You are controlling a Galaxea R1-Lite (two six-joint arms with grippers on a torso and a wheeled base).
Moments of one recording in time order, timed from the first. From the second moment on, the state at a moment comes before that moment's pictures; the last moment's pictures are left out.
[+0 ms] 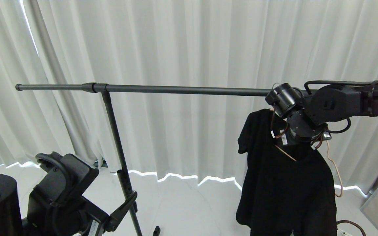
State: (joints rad) left arm -0.66 1.19 -0.32 -0.49 0.34 0.28; right arm 0.53 1.98 -1.62 0.67 -0.78 0.42
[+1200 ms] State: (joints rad) left arm -0.66 1.15 -0.28 -0.49 0.34 0.28; right arm 0.53 1.94 -1.64 0.67 -0.68 0.44
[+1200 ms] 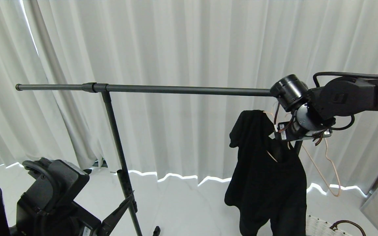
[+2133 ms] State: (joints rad) left arm -0.65 1.15 -0.28 -0.49 0.34 0.28; right arm 0.44 1.48 -1.41 0.49 -0.13 0.11
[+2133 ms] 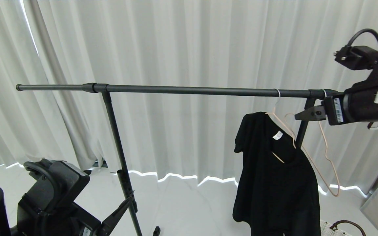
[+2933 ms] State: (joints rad) left arm -0.57 1.04 -0.03 -0.46 0.43 0.26; right arm -0.01 1.04 -0.50 -0.11 -0.09 -0.10
